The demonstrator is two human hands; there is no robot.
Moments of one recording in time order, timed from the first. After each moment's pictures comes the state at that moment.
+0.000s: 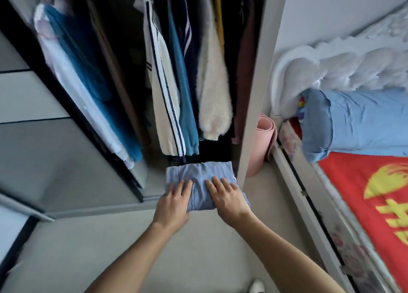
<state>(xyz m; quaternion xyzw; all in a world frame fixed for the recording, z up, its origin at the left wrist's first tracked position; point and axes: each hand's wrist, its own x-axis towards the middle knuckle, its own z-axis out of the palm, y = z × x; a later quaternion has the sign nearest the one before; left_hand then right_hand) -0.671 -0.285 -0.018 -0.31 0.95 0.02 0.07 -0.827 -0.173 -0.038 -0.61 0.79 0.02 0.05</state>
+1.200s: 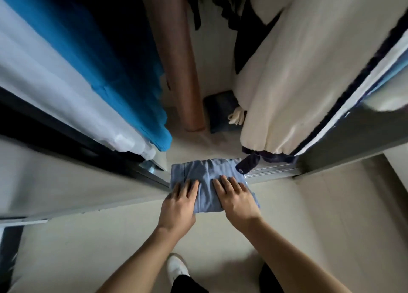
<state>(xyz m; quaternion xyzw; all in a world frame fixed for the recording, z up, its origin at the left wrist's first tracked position) -0.633 -0.719 -0.384 -0.25 0.95 0.10 0.12 -0.772 -0.594 -0.378 -0.55 0.82 0.02 0.14</state>
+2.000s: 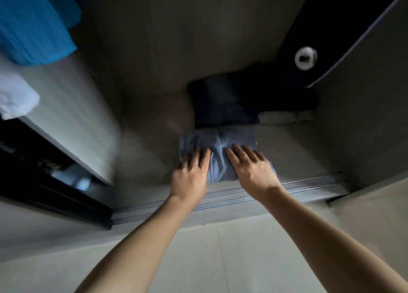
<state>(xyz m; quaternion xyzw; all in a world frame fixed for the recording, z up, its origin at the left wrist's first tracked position) -0.803 -0.767 -0.763 -0.27 0.96 -0.02 -0.03 -0.937 -0.634 -0.733 -0.57 0.81 0.00 -0.09</state>
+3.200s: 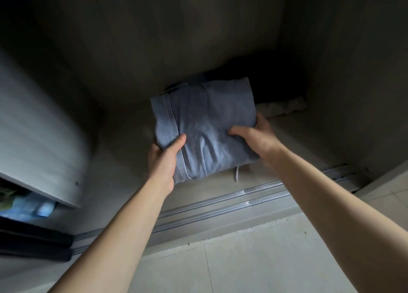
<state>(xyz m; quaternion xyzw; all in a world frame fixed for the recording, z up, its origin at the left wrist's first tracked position) -0.884 -0.784 -0.770 -0.44 0.48 0.69 -0.31 -1.048 -0.634 -0.749 -0.16 0.71 -0.63 0.25</state>
